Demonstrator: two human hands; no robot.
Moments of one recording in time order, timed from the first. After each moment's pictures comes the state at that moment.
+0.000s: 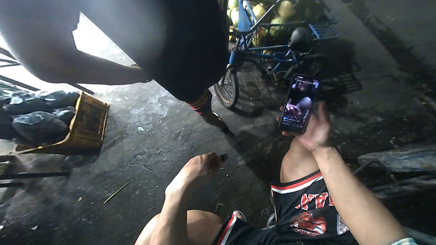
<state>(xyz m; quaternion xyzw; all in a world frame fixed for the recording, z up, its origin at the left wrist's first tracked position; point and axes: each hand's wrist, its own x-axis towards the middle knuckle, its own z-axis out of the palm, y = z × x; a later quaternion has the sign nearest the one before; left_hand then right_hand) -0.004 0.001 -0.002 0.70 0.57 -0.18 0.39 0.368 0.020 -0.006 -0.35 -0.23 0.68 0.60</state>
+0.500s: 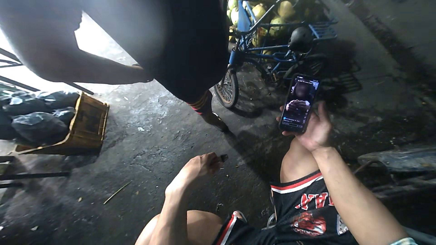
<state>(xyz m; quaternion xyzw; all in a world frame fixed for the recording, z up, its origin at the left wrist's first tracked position) -0.004 0.000 -0.003 0.70 0.57 -0.18 0.39 0.370 0.021 -0.009 -0.33 -0.24 0.68 0.61</state>
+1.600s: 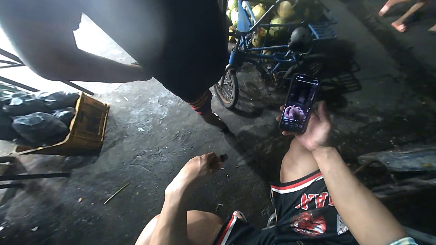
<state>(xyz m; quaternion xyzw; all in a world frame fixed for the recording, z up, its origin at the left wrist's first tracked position) -0.003 0.001 0.000 0.70 0.57 -0.19 0.39 0.370 0.021 -0.008 -0.34 -0.22 0.68 0.61</state>
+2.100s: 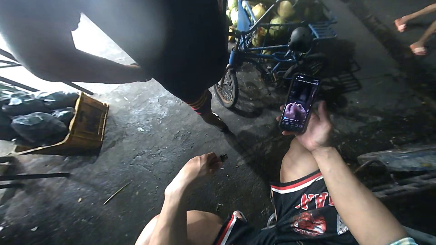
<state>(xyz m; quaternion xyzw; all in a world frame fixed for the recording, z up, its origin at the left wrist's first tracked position) -0.003 0.002 0.000 0.69 0.57 -0.19 0.39 0.370 0.021 -0.009 -0.34 -0.24 0.68 0.61</state>
